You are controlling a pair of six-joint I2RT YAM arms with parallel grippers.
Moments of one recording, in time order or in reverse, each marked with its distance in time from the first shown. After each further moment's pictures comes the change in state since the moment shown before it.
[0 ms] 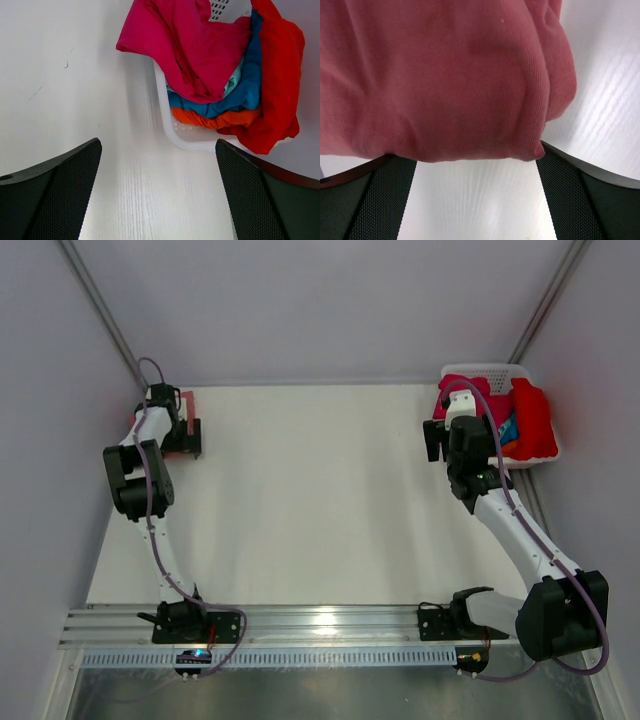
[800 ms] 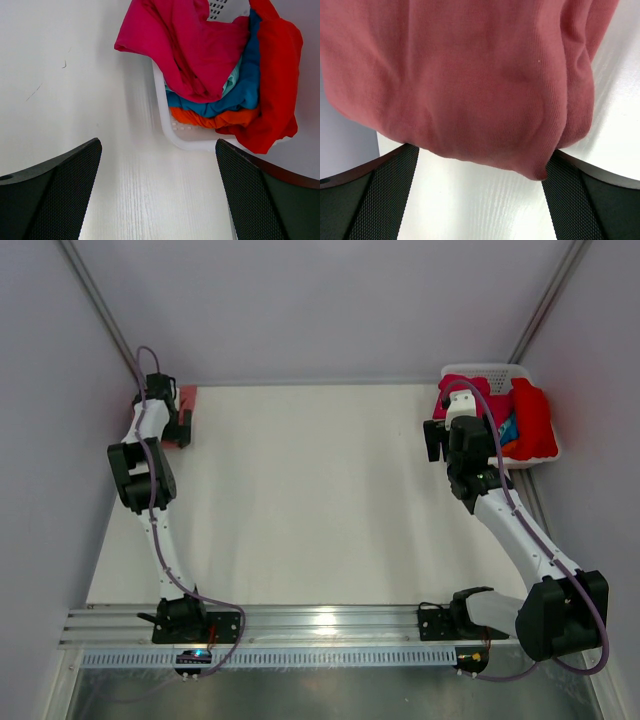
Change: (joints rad) left arm 0.017 0.155 0.258 -0.024 -0.155 0.080; right arm 0.000 0.000 0.000 0.000 0.008 -0.003
